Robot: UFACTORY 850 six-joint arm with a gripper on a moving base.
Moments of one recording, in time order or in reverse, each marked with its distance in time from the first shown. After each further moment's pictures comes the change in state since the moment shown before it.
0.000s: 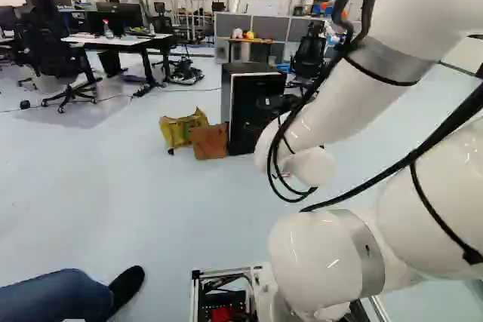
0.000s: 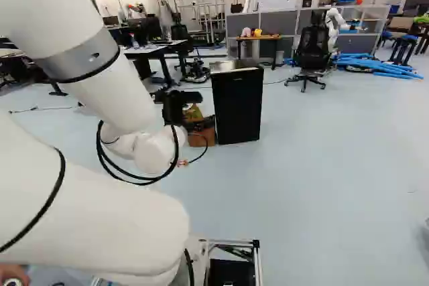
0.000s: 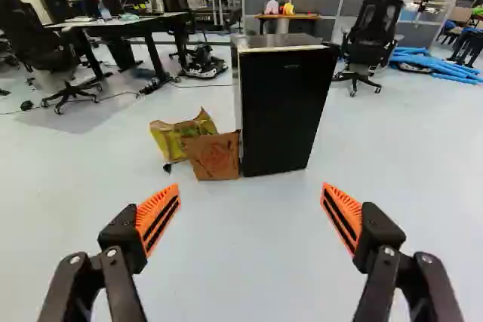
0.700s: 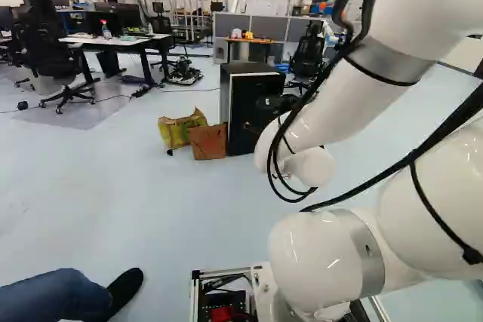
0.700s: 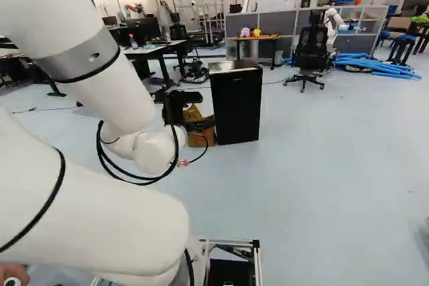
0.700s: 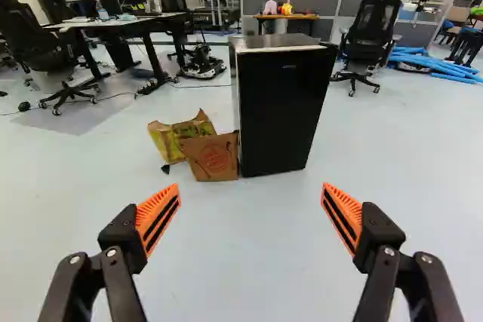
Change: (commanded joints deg) arm 0.0 0.0 0.0 0.0 0.0 0.0
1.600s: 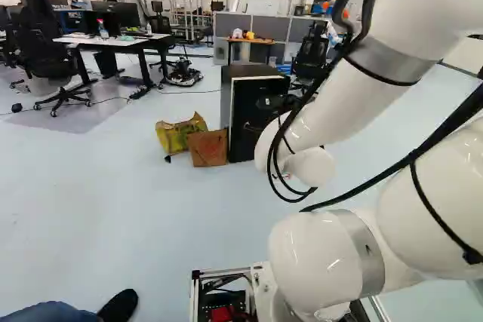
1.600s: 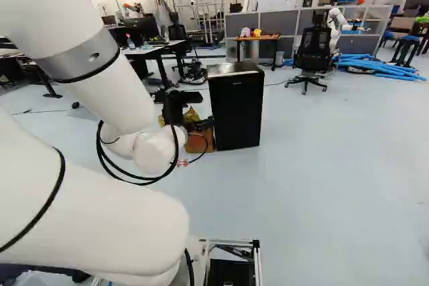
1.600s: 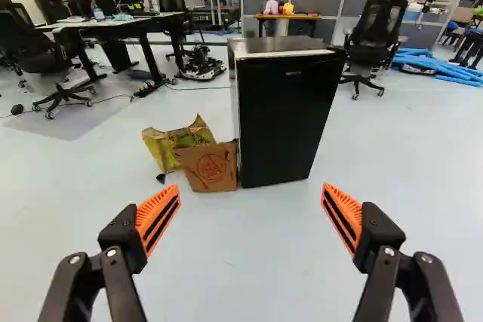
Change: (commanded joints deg) arm 0.0 0.0 0.0 0.0 0.0 0.0
